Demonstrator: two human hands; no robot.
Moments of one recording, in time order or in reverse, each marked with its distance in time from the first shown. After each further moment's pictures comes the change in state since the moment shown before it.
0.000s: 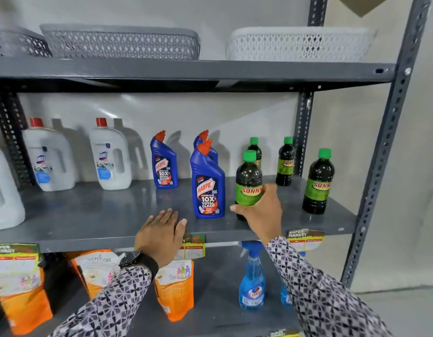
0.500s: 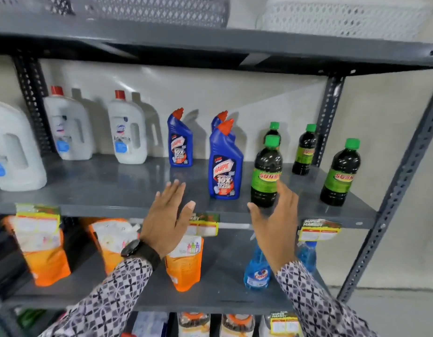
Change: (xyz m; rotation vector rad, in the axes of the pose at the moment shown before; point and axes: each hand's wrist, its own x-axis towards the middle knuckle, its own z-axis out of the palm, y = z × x) left_hand -0.033 -0.006 -0.014 -0.323 0.215 0.067; right_hand -0.062 0.013 0.004 -0.071 0.141 -0.282
